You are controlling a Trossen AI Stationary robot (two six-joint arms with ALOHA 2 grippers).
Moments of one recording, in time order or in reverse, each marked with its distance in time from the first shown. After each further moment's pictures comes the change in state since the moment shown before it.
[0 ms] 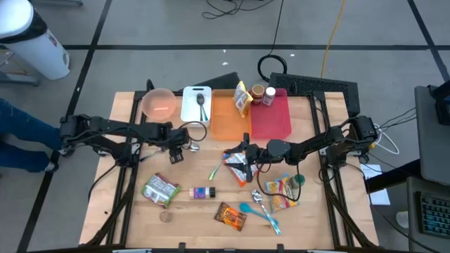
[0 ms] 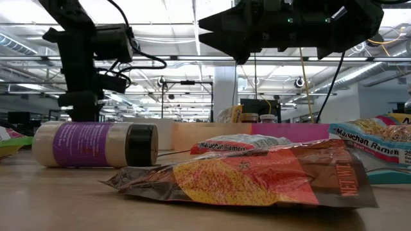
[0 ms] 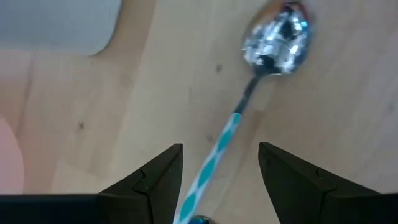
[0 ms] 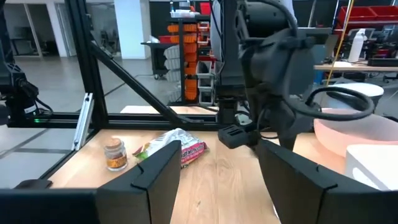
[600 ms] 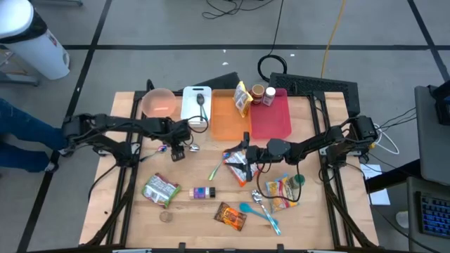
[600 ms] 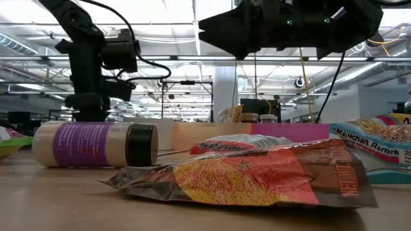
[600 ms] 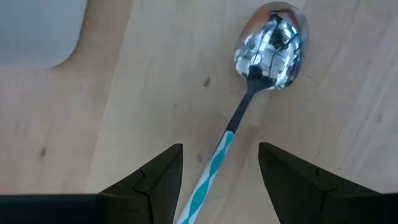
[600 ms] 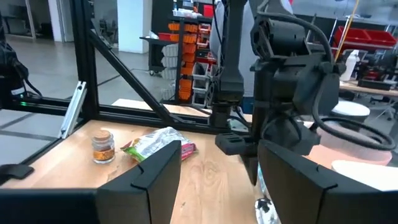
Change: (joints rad) left arm 0.127 0.070 0.000 0.085 0.175 0.125; right arm -0.012 0.000 0.001 0.006 0.000 -0.116
